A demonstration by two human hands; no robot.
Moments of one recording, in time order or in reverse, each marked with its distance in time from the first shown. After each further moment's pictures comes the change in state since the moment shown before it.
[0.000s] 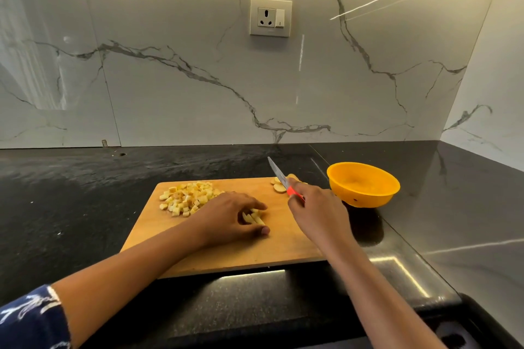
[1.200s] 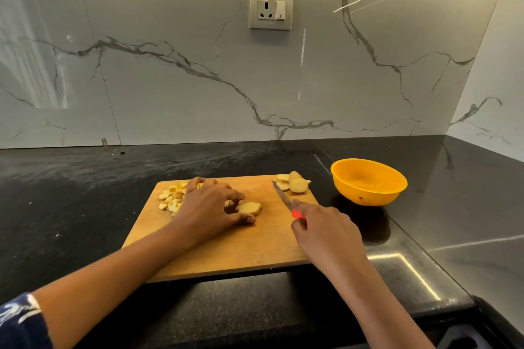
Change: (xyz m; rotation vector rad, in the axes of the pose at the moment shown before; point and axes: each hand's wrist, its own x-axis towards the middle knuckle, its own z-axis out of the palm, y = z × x) left_hand -0.005 -0.016 -0.006 0.307 0.111 -0.207; right_hand -0.026 -0.005 -0.009 -0.088 -0.169 0.013
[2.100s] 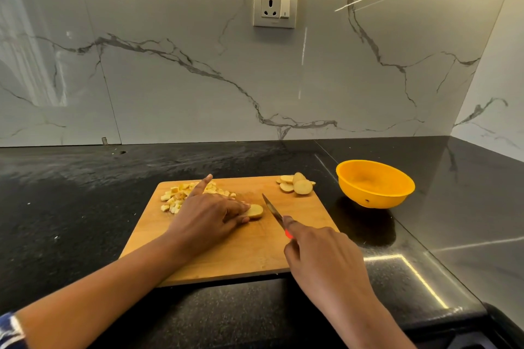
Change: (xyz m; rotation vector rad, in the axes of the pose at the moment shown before) left_hand -0.012 -0.012 0.006 -0.083 0.104 0.186; right_hand -0.027 -0.018 0.004 -0.052 0.004 -0.100
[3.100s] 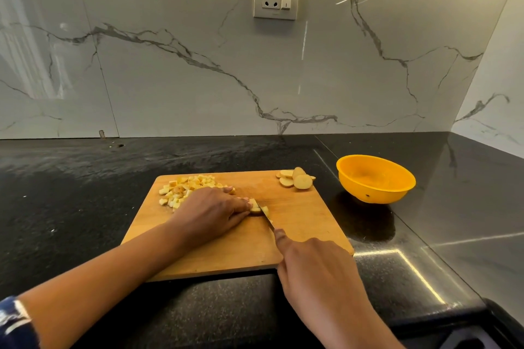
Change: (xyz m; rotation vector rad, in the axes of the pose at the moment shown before) left_hand 0.004 0.004 -0.002 0.027 -0.044 0.116; right_hand -0.017 -0.009 0.002 -0.168 -0.127 -0.172
